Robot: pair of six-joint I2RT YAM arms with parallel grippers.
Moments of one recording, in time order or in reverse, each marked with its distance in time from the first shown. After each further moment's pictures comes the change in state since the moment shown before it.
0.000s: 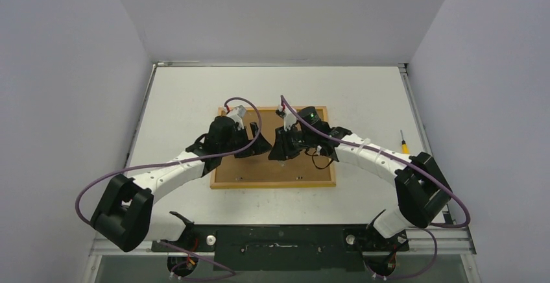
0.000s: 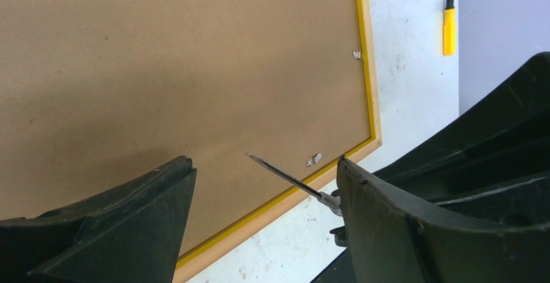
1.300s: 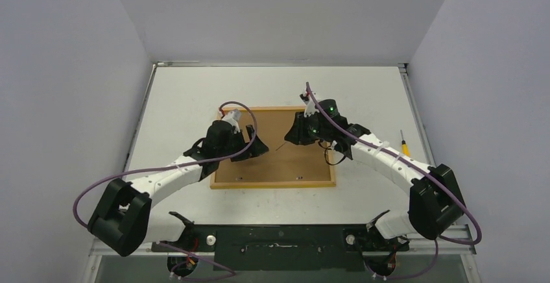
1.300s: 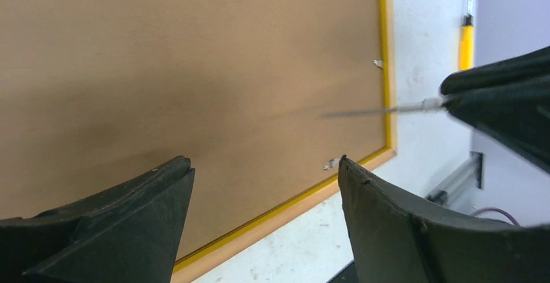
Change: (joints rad) left arm 0.003 0.002 -0.056 0.069 -0.028 -0.045; right arm -0.115 -0.106 -0.031 0.035 0.151 0.087
